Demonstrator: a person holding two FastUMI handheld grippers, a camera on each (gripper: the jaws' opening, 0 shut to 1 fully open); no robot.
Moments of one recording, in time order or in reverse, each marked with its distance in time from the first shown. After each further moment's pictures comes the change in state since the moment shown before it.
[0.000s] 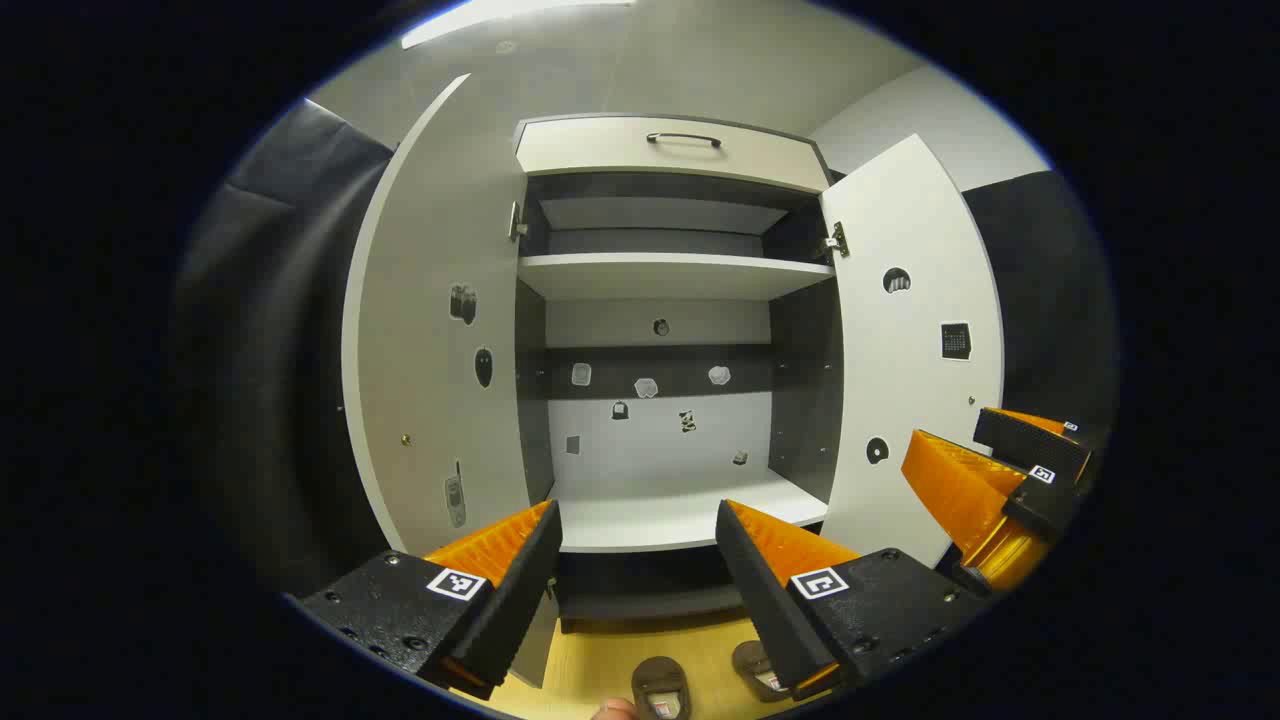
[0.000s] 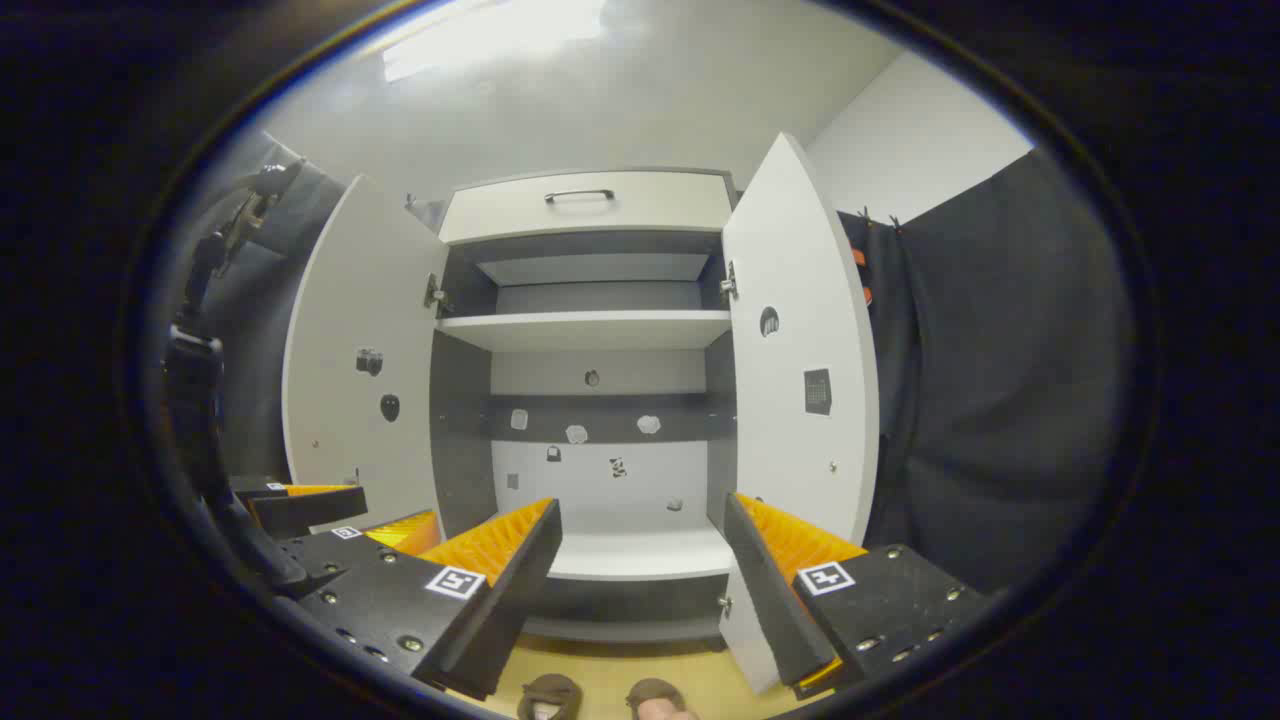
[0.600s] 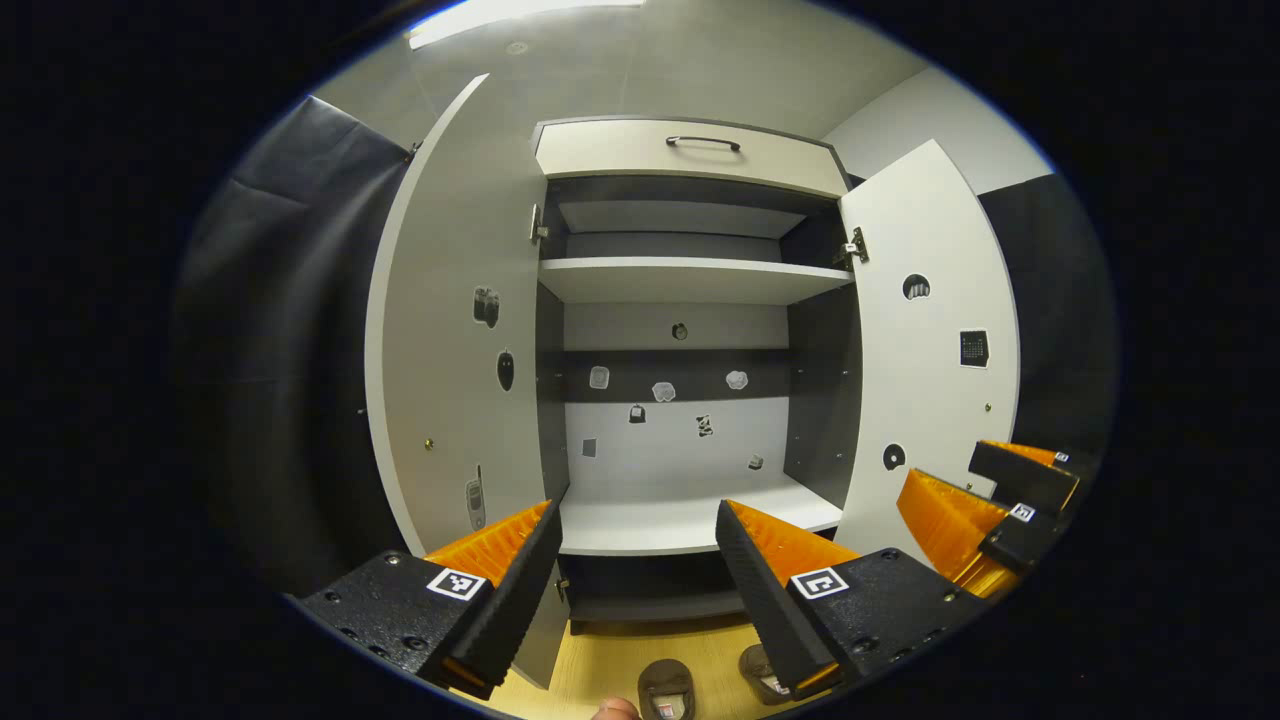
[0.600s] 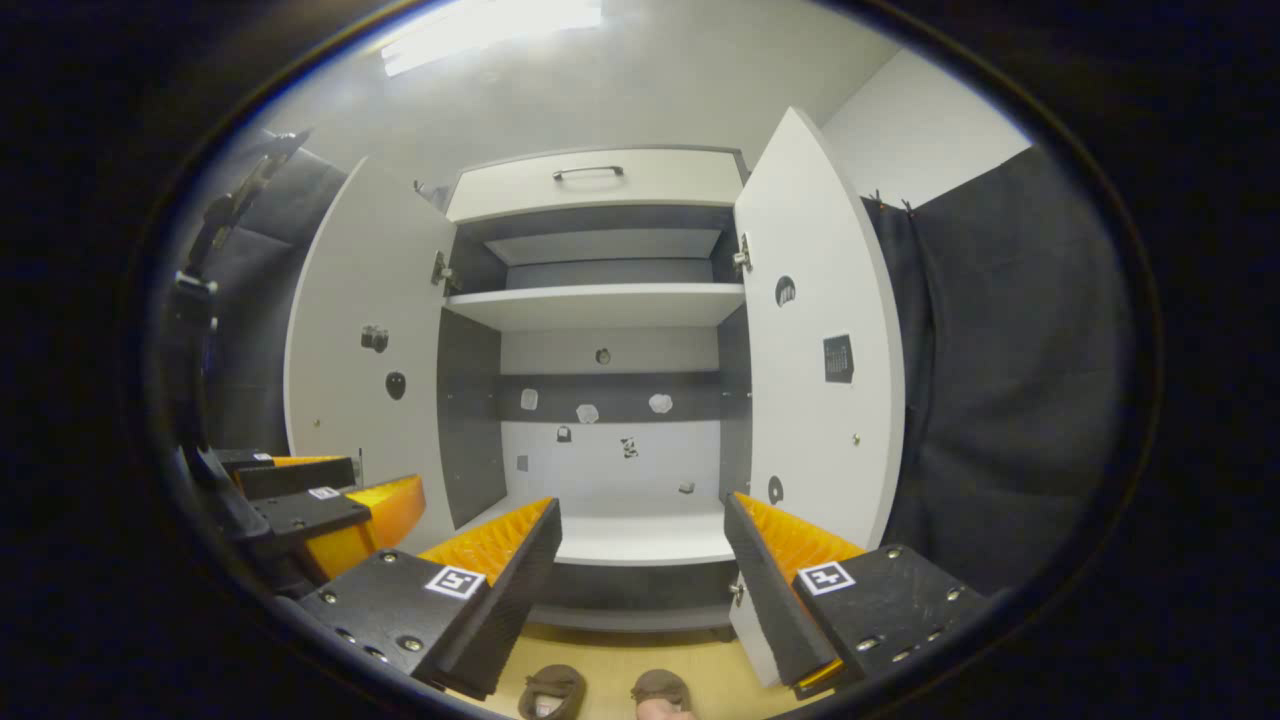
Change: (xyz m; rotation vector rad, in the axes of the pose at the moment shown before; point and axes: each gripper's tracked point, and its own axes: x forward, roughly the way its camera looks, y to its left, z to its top) left arm 0.000 0.015 0.004 -0.007 -0.007 0.053; right arm 0.004 0.004 -0.033 -0.005 0.071 0.040
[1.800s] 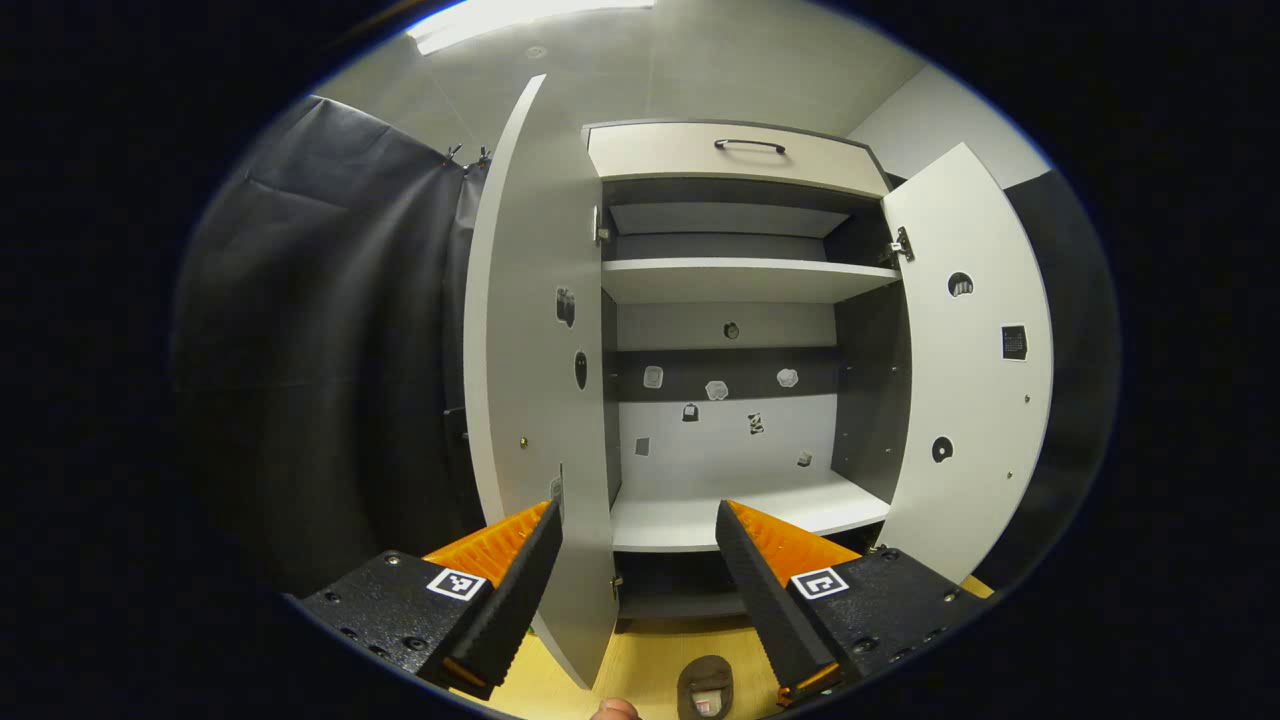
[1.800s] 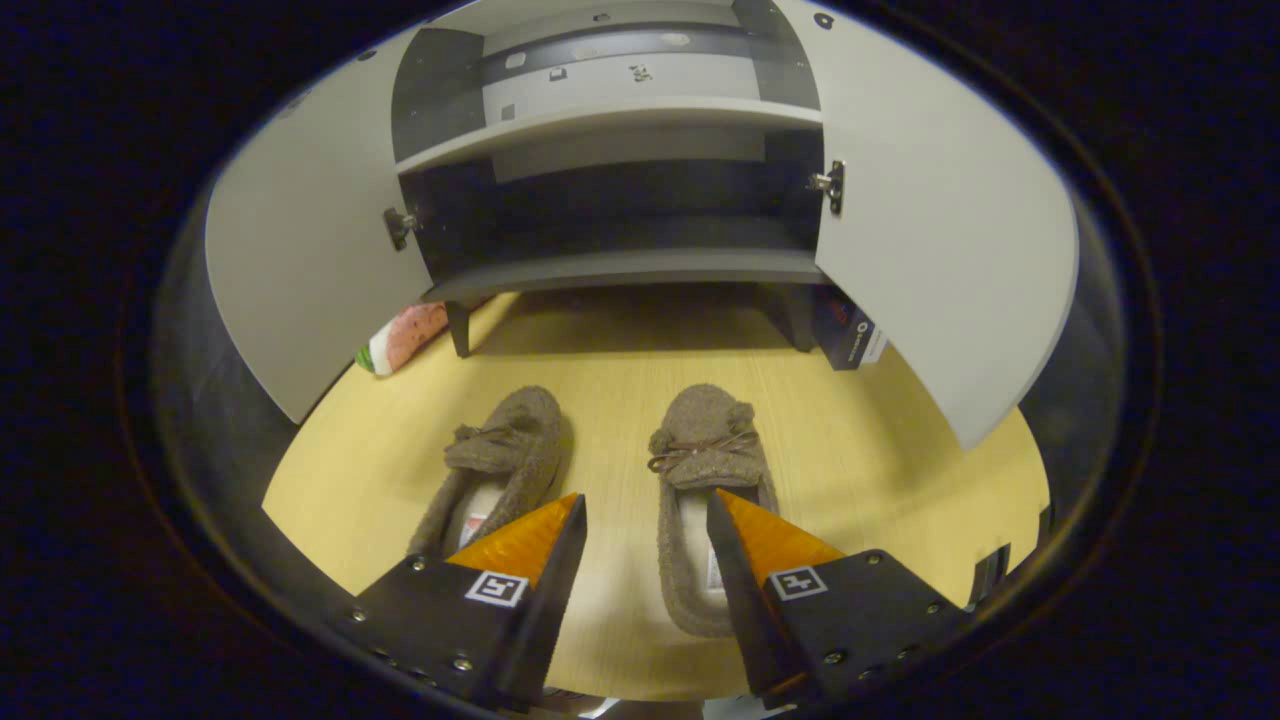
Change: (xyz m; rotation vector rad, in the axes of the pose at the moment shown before) left arm -0.011 0.056 -0.004 0.016 0.003 0.119; right arm -0.027 -0.002 -0.463 -0.008 0.840 0.059
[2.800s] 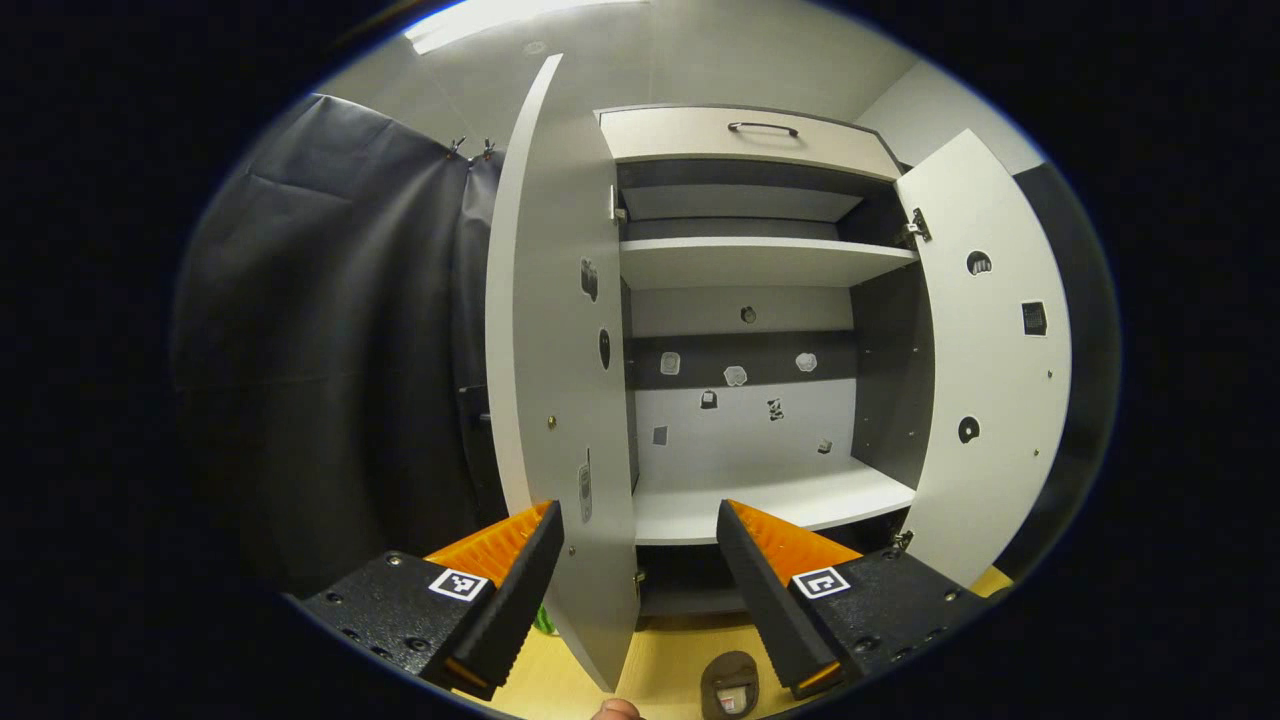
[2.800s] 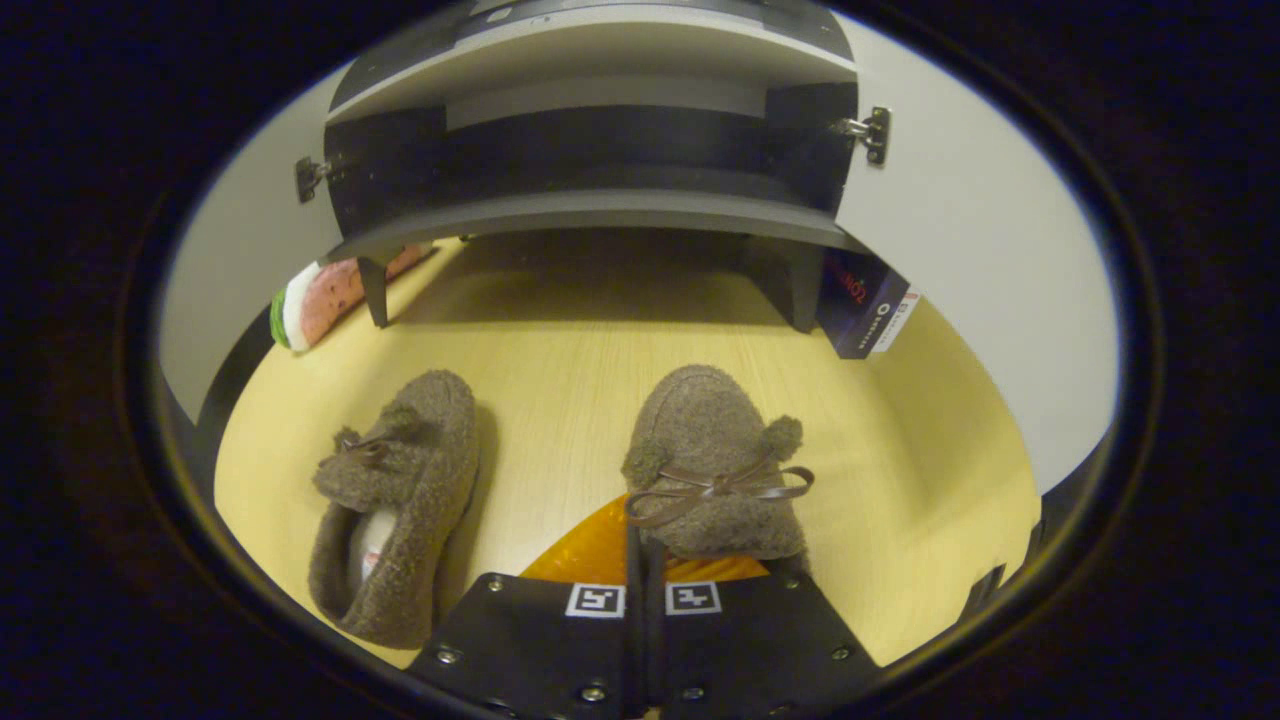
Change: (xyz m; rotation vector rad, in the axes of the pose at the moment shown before) left arm 0.014 0.021 -0.017 0.022 0.015 0.011; right arm 0.060 -0.022 0.018 -0.012 0.043 -0.109
